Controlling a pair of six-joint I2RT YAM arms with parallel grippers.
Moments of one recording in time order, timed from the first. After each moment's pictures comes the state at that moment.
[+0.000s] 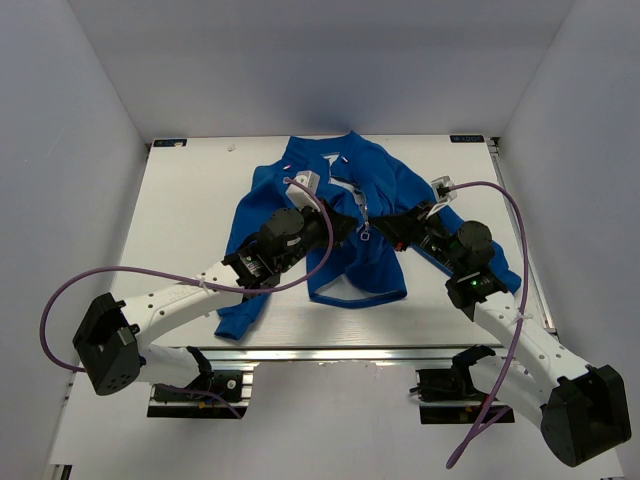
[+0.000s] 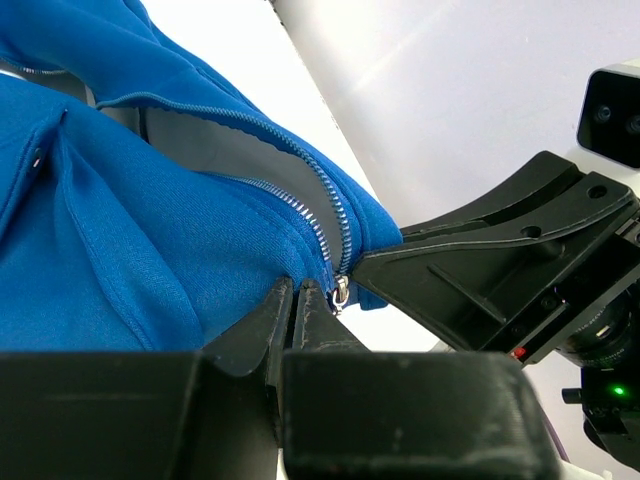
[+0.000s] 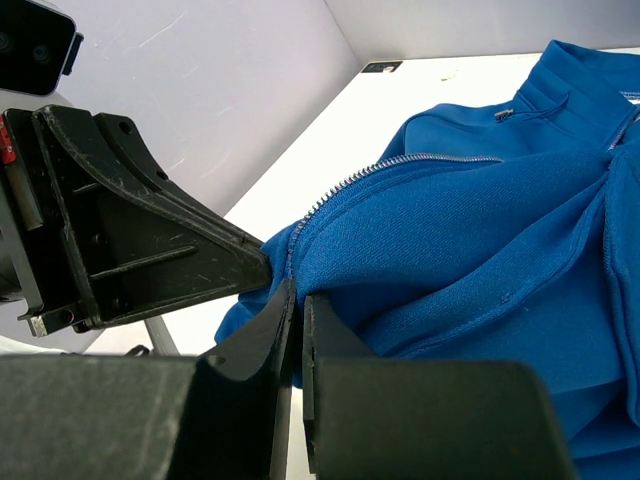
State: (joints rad) left arm -0.92 1.30 0.96 0.24 -0.16 -0.69; right arm 0.42 0.94 0.55 0.51 -0.46 0.59
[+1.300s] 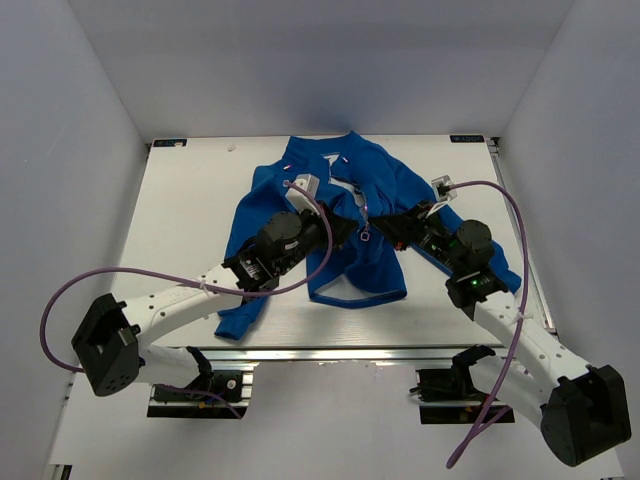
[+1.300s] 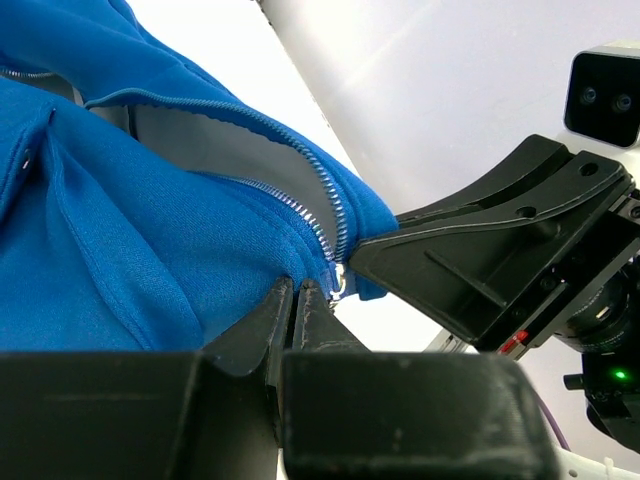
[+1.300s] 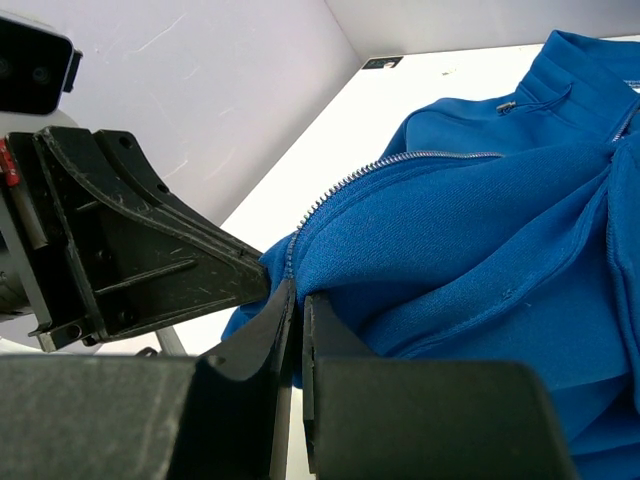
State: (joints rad) left arm -0.92 1.30 0.92 0.29 -0.14 -0.68; right arm 0.42 0.94 0.55 0.49 -0.46 0.62
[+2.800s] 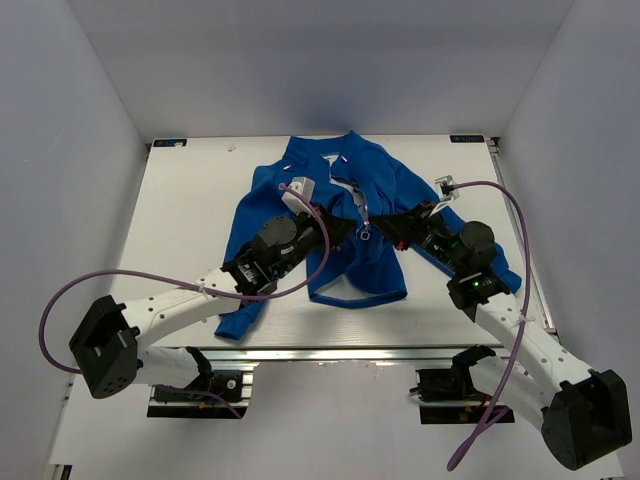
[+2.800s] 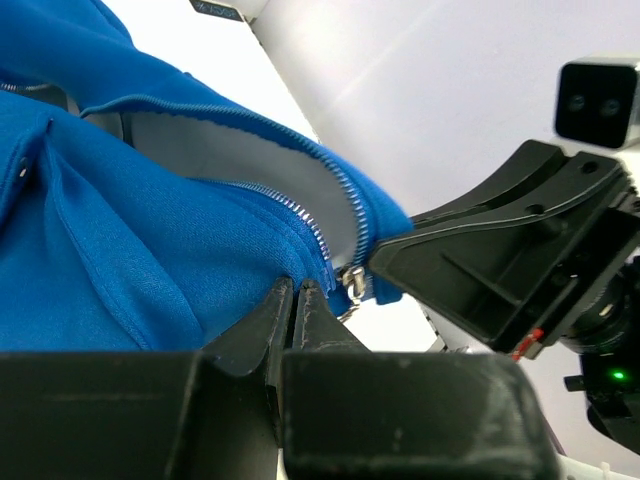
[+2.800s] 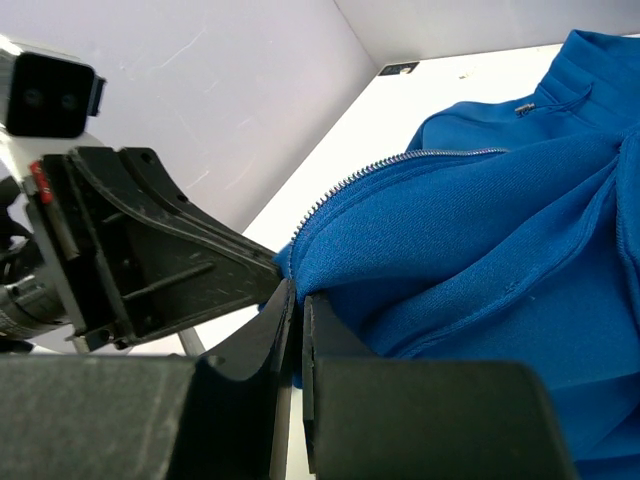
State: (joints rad) left arm -0.92 1.28 0.87 0.38 -0.15 -0.67; right arm 0.42 0.92 0.56 0.50 -0.46 0.68
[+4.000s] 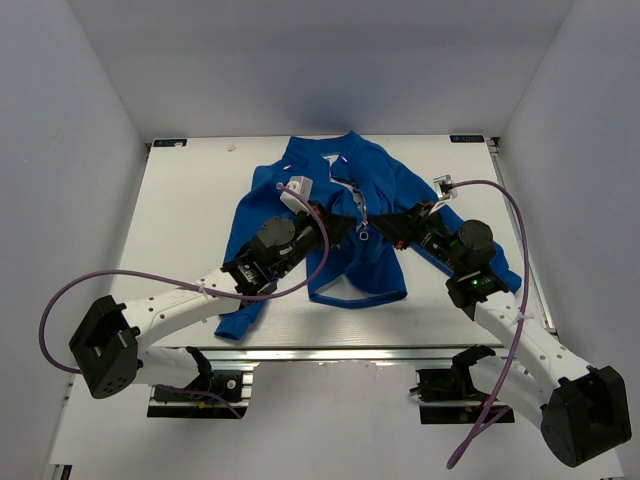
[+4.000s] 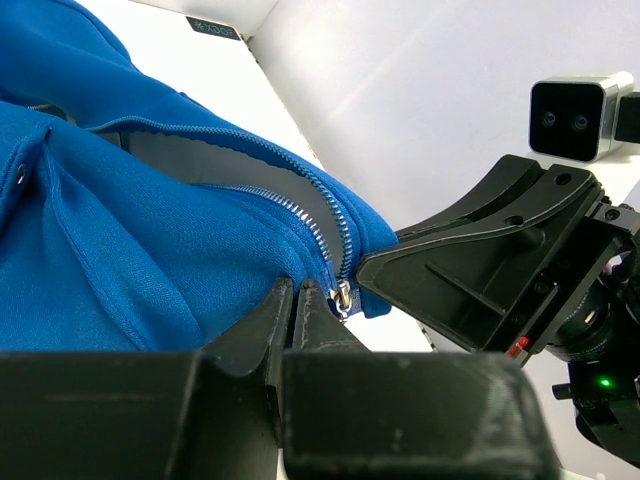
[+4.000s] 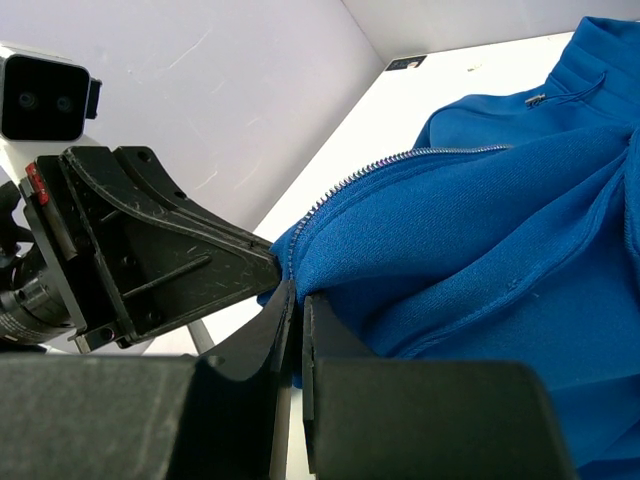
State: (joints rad) left arm -0.92 1.28 0.86 0.42 -0.17 -0.67; right arm 0.42 0.93 0.56 0.51 -0.47 0.71
